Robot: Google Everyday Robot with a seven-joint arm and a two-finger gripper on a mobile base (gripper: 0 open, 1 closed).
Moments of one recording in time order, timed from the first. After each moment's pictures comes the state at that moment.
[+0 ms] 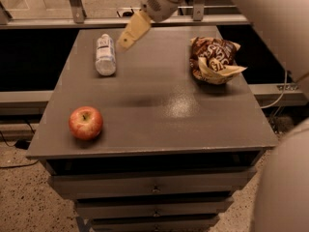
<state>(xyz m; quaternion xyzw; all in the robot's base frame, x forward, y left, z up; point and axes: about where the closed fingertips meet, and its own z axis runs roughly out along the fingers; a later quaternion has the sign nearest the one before) 0.669 0.029 0.961 -0.49 0.81 0.13 0.29</state>
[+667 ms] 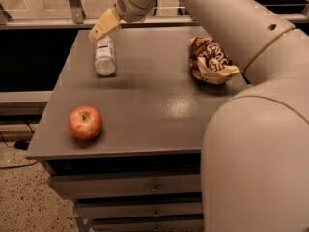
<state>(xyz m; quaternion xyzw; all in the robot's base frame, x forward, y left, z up) 0.734 0.095 0.941 -0.37 0.86 0.16 0.31</state>
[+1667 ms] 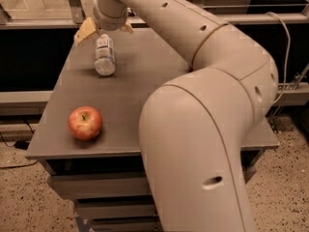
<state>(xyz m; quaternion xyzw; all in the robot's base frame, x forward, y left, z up) 0.781 0.148 0.893 -0.26 0.92 0.12 0.28</state>
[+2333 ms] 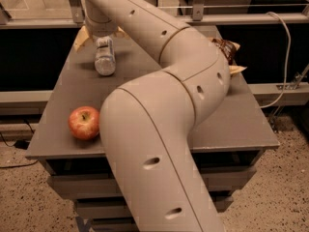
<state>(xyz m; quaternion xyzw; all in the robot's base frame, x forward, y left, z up) 0.801 0.160 0.856 -0.21 0.95 0.05 0.23</state>
